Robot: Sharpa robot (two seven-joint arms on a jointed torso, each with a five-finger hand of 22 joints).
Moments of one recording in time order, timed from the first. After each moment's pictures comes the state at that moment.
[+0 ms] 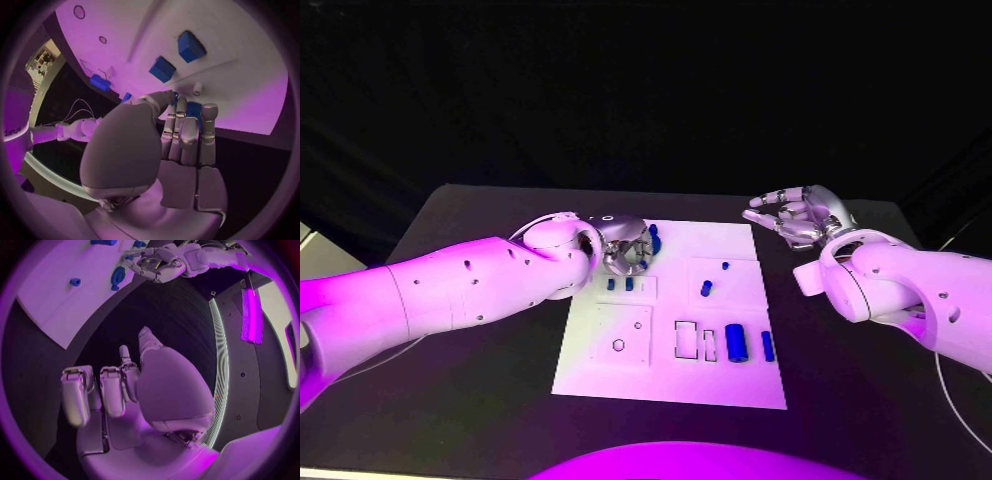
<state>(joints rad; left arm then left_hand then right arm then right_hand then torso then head) 1.16 -0.66 -0.06 1.31 -1.50 -0.17 -0.04 1.51 -0.23 0.58 0.15 0.20 1.00 0.14 0.33 0.36 1.07 0.07 0.45 0.15 1.27 0.01 1.46 0.93 0.16 1.02 0.12 1.04 1.20 1.22 -0.86 -0.15 1.50 -0.50 -0.63 0.16 1.42 -0.12 0.08 0.28 0.06 0.90 0.16 0.18 0.33 1.45 0.08 1.40 1.31 1.46 0.01 1.51 1.31 0.01 1.47 0.11 1.53 1.31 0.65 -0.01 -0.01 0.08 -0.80</state>
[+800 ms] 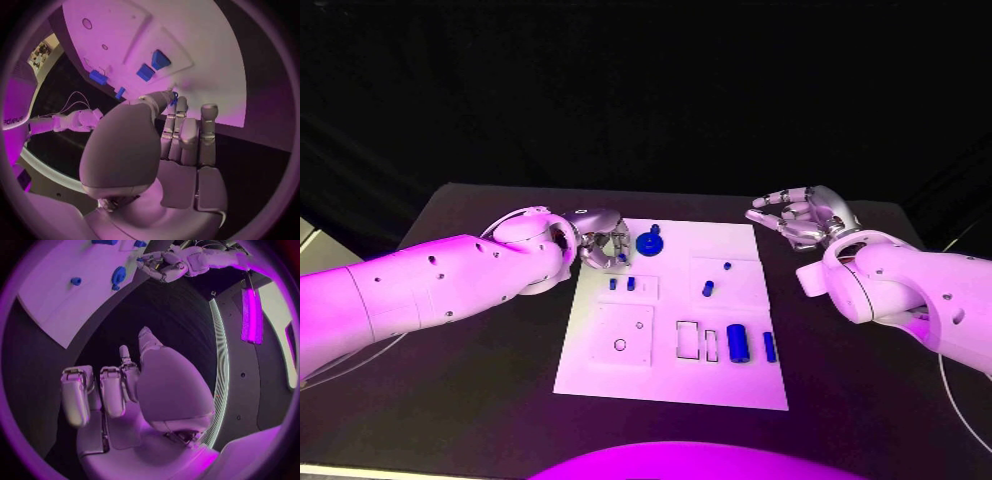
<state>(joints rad) 1.16 -0.75 -0.04 1.34 -1.45 -0.16 -0.04 1.50 -0.23 0.58 0.15 0.20 1.00 0.14 0.33 0.36 1.08 0.07 0.43 0.15 1.27 0.01 1.46 0.92 0.16 1.02 0.12 1.04 1.20 1.22 -0.86 -0.15 1.50 -0.50 -0.63 0.16 1.42 -0.12 0.08 0.28 0.06 0.90 0.16 0.18 0.33 1.45 0.08 1.40 1.31 1.46 0.01 1.51 1.31 0.01 1.47 0.11 1.53 1.31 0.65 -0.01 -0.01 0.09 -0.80</state>
